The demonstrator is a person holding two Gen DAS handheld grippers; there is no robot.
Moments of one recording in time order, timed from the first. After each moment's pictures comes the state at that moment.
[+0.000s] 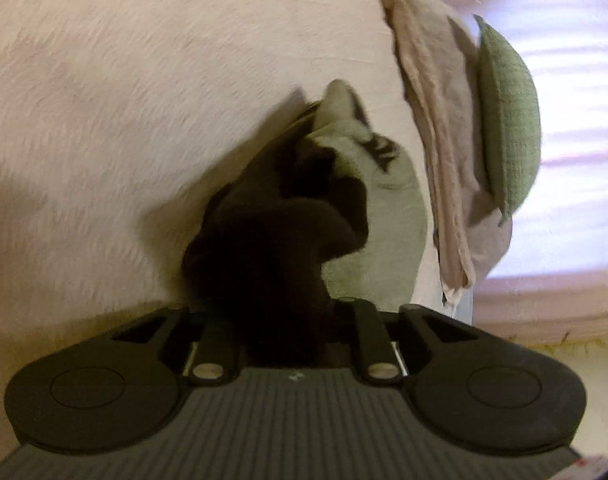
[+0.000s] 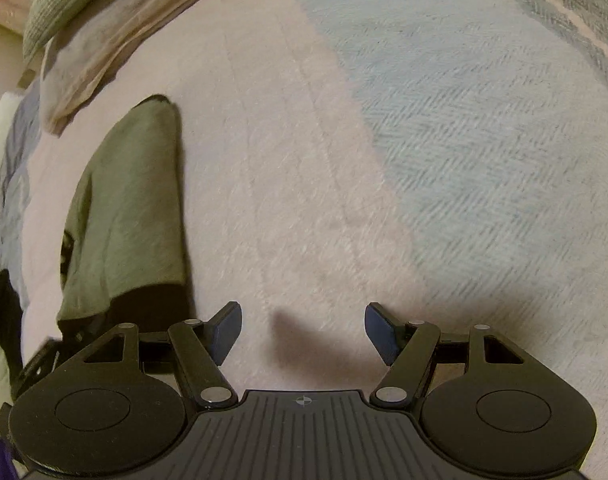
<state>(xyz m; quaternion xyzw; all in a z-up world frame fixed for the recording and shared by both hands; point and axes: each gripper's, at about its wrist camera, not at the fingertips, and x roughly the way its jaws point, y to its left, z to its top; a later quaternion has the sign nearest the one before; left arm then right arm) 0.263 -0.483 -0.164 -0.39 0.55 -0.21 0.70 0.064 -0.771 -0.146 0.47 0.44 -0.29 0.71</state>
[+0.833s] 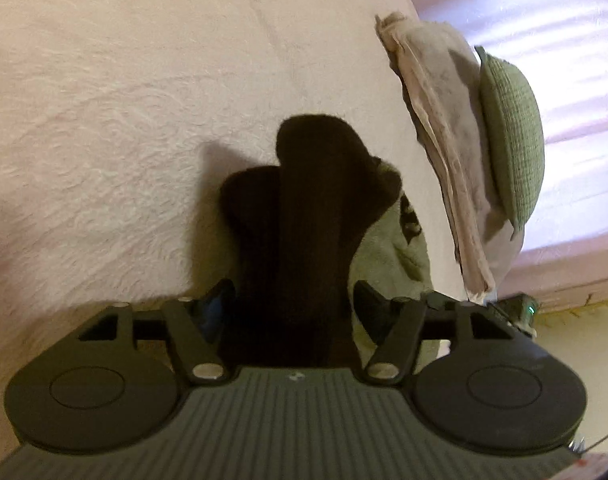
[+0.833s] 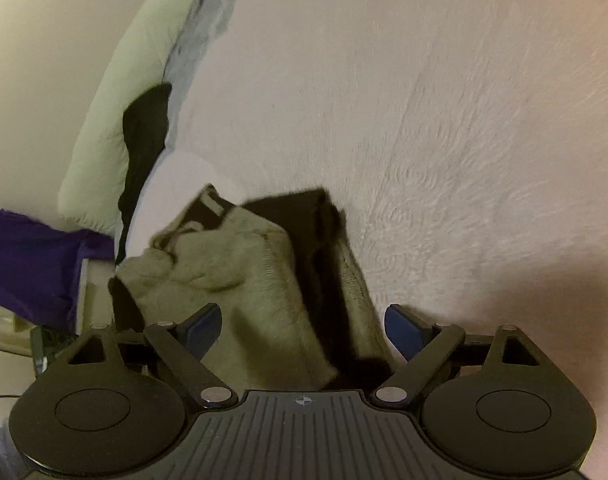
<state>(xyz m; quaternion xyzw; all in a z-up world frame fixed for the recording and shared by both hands) 0.353 -0.358 -0.139 -0.32 0.56 -0.24 0.72 0.360 -0.811 -0.228 0.39 0.53 0.15 0.74</state>
